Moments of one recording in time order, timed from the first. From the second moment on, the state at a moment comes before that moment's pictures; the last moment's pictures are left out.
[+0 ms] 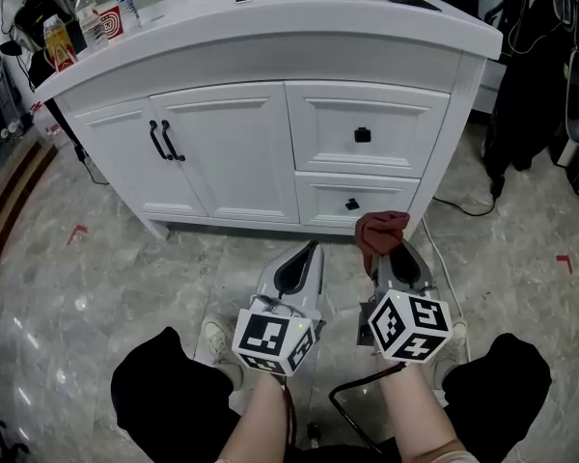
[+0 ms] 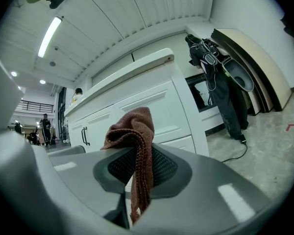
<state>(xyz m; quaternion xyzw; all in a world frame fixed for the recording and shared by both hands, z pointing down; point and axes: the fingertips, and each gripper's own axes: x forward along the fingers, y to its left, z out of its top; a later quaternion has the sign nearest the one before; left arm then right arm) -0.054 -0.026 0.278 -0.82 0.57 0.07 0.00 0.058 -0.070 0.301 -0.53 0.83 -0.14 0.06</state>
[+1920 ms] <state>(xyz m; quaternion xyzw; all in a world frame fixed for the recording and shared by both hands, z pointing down) -0.068 -0.177 0.280 -0.85 0.53 0.06 0.02 0.009 -0.238 0.195 -0.47 0.88 0.01 0.09</state>
